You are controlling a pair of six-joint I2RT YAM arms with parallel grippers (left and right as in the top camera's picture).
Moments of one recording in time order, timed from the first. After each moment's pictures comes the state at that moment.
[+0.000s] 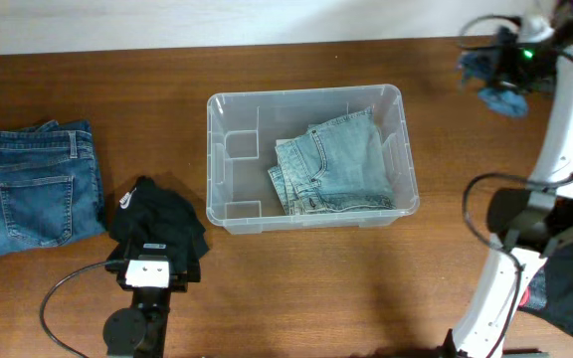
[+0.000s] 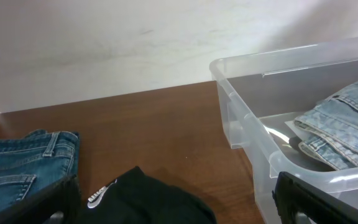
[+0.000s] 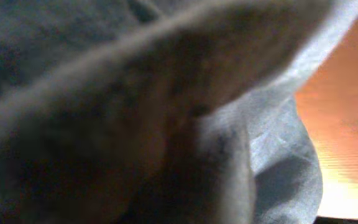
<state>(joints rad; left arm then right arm) -0.09 0.01 0.01 -0.08 -0.05 0.12 -0.24 2.33 2.80 -1.68 -0.22 -0.02</state>
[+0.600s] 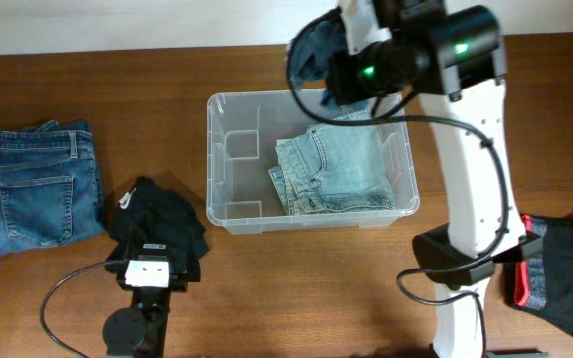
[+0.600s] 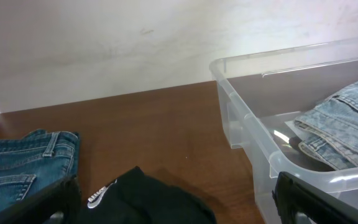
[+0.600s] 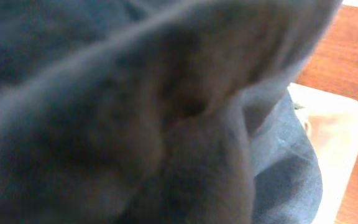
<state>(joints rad) -0.09 0.01 0.01 -0.08 -0.05 0.12 0.38 2.16 2.86 -1.68 -0.21 0.13</state>
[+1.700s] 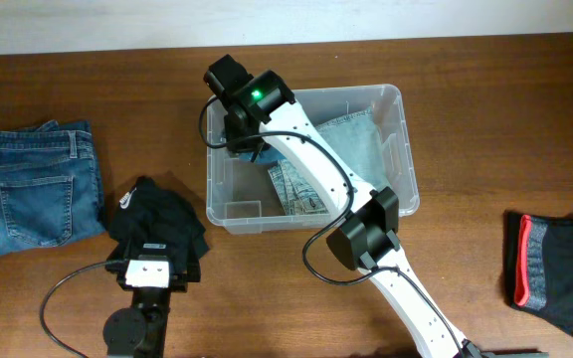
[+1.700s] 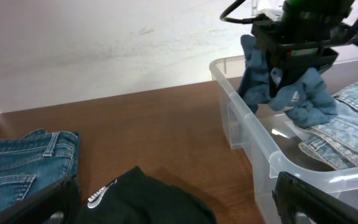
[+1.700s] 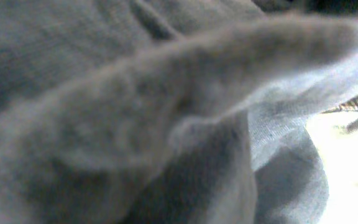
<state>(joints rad) -0.09 0.01 0.01 -0.08 -0.05 0.12 0.66 2.67 2.84 -1.46 0.07 0.55</state>
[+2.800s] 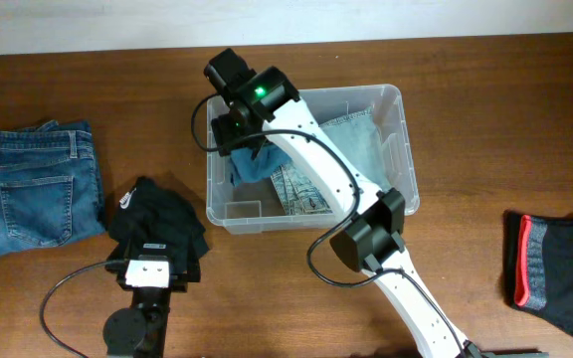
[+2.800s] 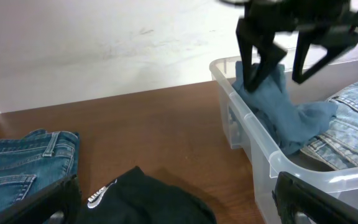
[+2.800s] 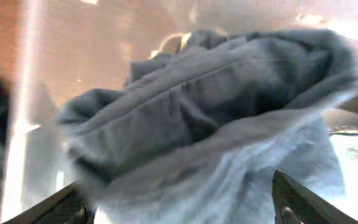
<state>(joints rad) -0.09 0.01 0.01 -0.08 -0.05 0.12 0.66 2.61 2.82 -1.44 -0.02 0.39</state>
